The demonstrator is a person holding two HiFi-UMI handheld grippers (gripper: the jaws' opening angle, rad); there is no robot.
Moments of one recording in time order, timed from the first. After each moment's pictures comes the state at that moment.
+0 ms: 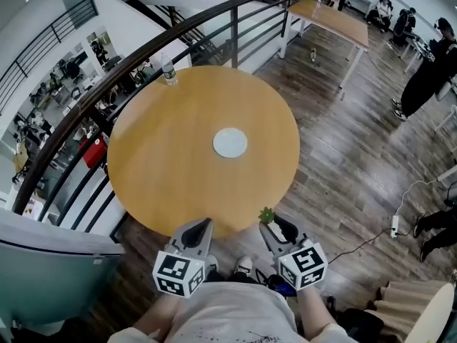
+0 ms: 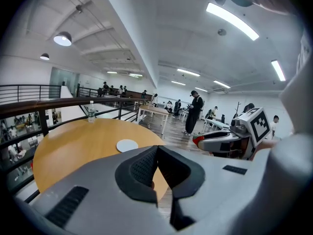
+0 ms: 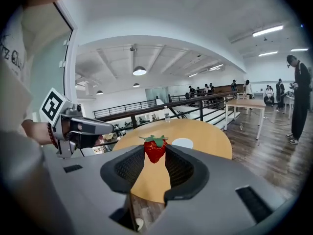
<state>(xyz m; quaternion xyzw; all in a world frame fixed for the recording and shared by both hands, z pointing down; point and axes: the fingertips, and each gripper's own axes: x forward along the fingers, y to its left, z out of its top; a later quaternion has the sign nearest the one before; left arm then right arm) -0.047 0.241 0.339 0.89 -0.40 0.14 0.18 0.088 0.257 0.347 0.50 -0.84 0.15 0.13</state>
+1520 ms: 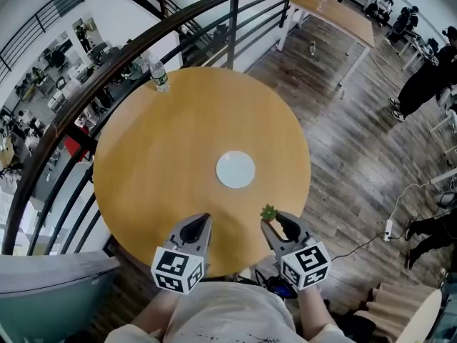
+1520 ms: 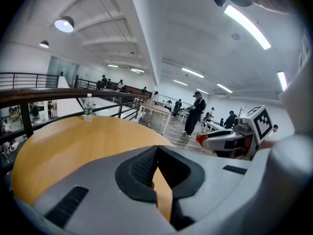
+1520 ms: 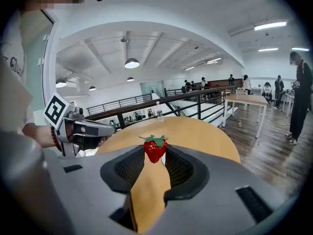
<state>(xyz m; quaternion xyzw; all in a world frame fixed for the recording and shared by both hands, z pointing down) -0.063 0.056 0.367 0.89 -0.38 0.13 0.21 0.076 0.082 0.361 0.51 -0.83 0.18 0.16</state>
